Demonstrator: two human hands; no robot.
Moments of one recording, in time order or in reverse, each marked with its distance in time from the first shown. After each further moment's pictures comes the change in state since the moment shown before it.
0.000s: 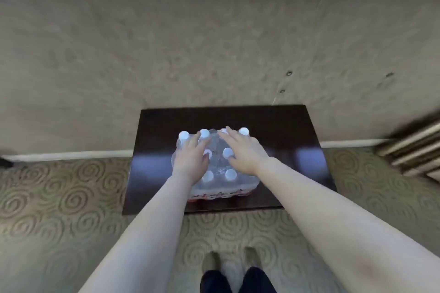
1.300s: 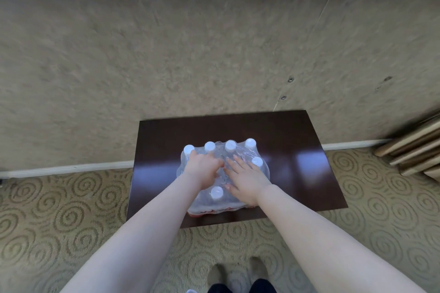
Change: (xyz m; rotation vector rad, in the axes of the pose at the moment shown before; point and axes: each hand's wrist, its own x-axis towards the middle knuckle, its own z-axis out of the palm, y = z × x) left_hand 0.039 0.000 -0.015 0.499 -0.349 0.312; right_hand 0.010 -0.007 0.047 -0.134 -0.219 0.015
